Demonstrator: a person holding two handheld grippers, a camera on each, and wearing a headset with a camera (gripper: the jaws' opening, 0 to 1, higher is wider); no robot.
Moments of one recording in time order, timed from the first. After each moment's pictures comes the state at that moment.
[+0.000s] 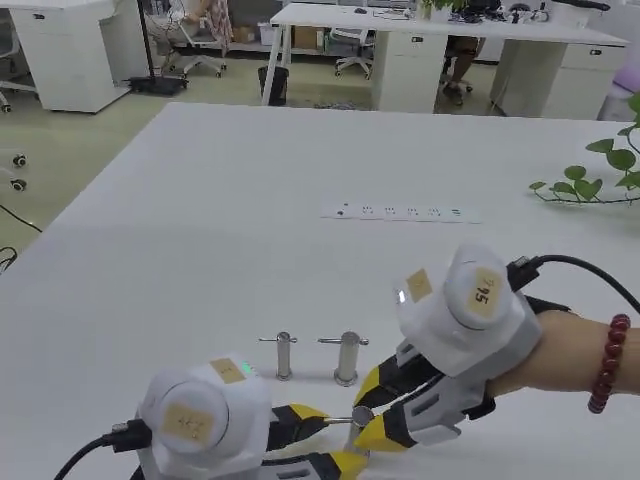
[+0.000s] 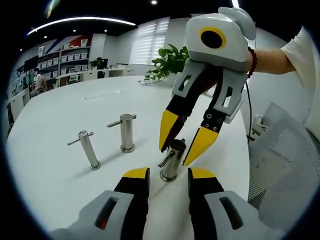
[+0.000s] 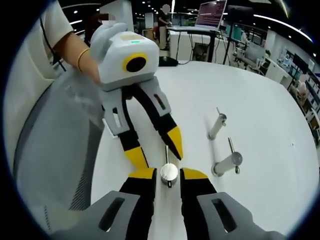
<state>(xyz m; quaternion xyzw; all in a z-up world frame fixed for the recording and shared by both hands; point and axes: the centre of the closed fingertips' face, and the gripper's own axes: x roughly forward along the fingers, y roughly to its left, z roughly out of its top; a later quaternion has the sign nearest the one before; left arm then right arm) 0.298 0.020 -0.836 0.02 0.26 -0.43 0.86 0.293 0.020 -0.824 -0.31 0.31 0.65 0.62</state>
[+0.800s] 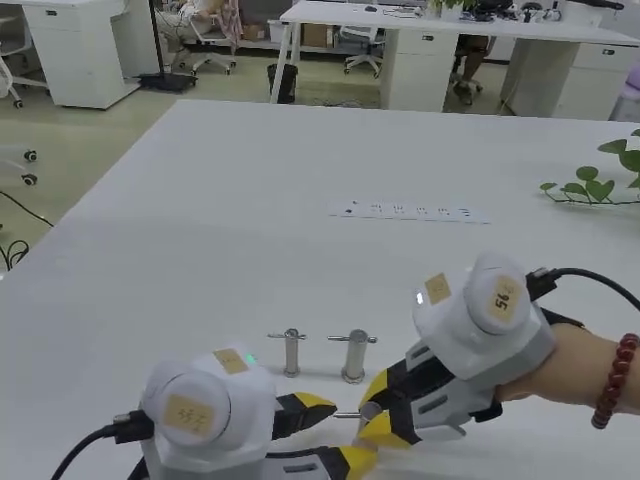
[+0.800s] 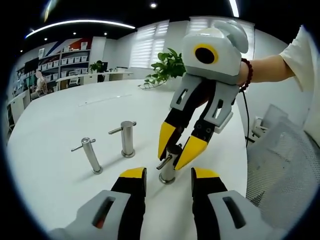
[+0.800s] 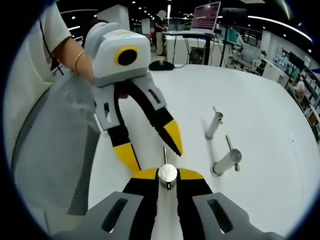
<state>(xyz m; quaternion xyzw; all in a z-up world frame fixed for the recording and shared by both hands) 0.298 0.020 -0.824 0.02 0.24 -0.44 0.87 0.299 0.020 -0.826 -0.29 0.31 0.64 0.64</state>
